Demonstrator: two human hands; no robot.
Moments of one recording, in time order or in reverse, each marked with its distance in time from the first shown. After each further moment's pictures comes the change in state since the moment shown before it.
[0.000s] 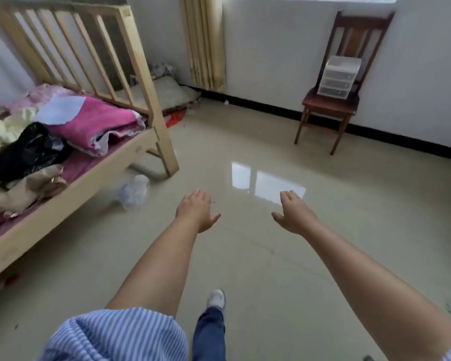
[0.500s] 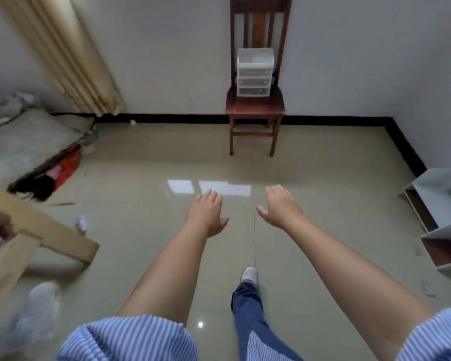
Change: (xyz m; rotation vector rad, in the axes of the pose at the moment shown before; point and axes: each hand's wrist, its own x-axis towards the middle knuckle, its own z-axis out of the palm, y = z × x) left_hand 0.490 0.131 -0.099 0.061 -0.053 0.505; right_hand 0.381 0.164 -0.116 0.077 0.098 0.411
